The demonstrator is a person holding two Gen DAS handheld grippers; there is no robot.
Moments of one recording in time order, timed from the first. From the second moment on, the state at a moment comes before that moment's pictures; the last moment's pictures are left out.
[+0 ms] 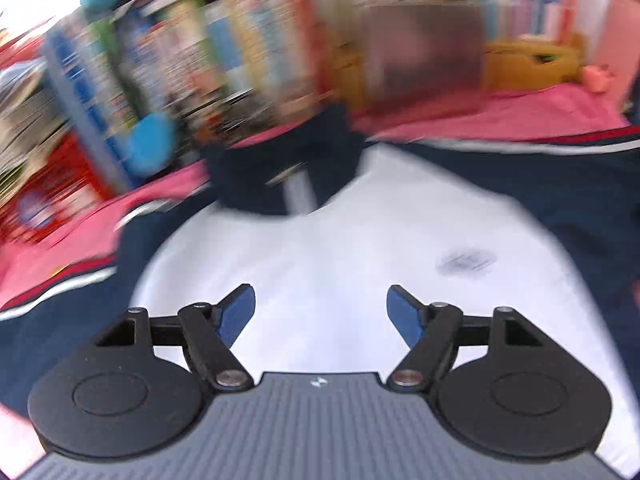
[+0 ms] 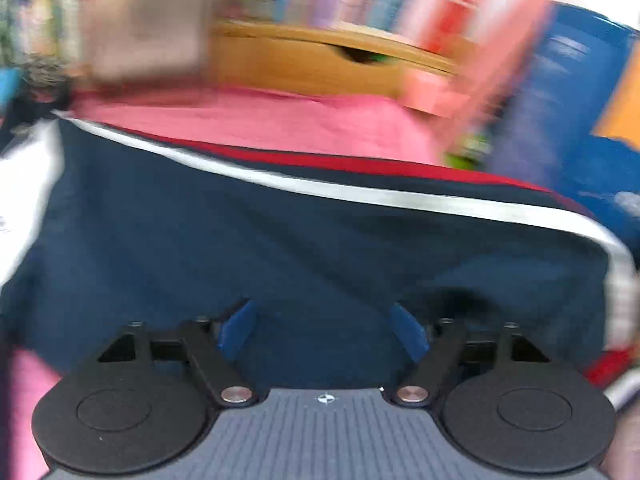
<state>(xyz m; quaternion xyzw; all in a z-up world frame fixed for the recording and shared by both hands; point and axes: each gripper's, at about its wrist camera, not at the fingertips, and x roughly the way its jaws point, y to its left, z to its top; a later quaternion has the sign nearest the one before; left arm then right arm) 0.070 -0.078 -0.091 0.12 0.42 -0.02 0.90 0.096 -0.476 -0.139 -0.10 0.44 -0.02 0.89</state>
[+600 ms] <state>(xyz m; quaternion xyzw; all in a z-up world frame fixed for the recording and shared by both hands) 0.077 0.125 -0.099 0.06 0.36 0.13 0.92 0.095 -0.237 -0.137 -0.04 0.44 0.14 0.89</state>
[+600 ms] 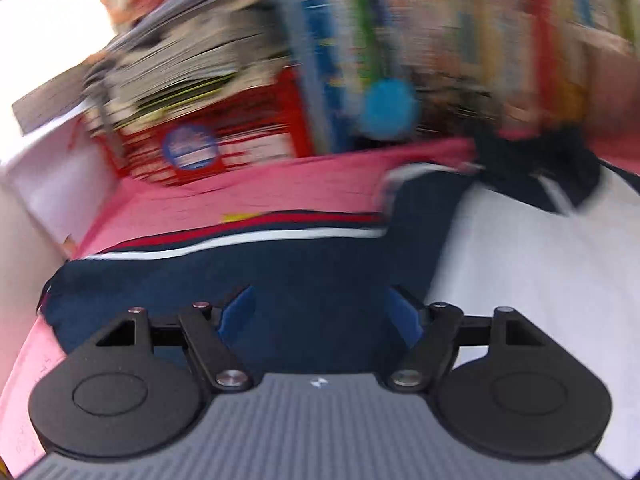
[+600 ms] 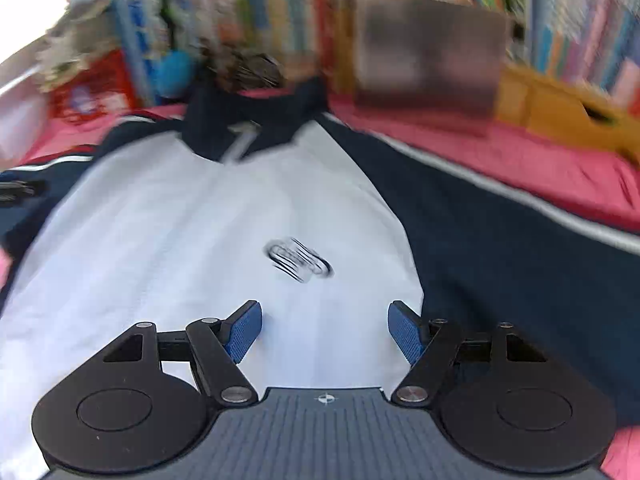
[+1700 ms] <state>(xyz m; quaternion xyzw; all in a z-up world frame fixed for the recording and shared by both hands) 0.049 0.162 -0.095 0.10 0.33 0.01 0.94 0.082 -0.127 -0.136 -0.09 0.40 0.22 0.89</state>
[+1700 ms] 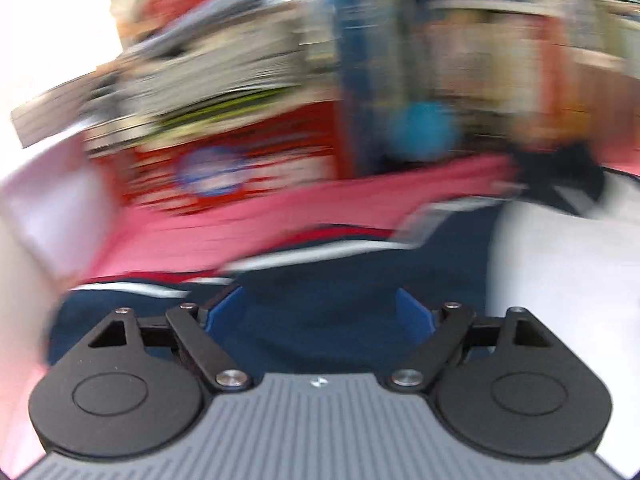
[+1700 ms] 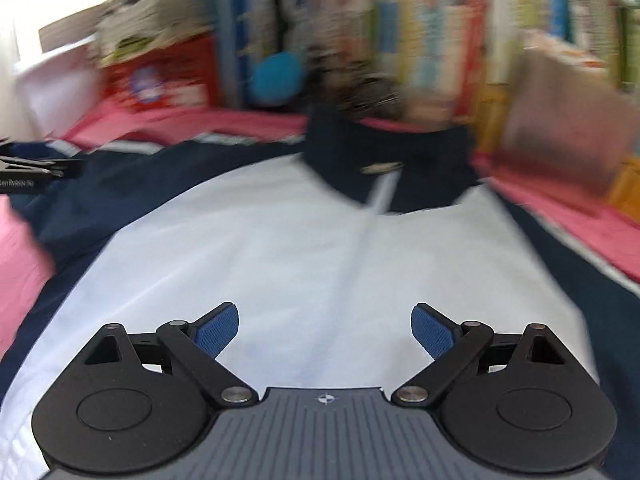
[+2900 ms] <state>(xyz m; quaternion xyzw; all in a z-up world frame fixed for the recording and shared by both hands) -0.045 0.017 -0.047 0.08 0.55 -0.04 0.83 -0.094 -0.263 -0.061 -0.11 0.45 0.13 0.87</state>
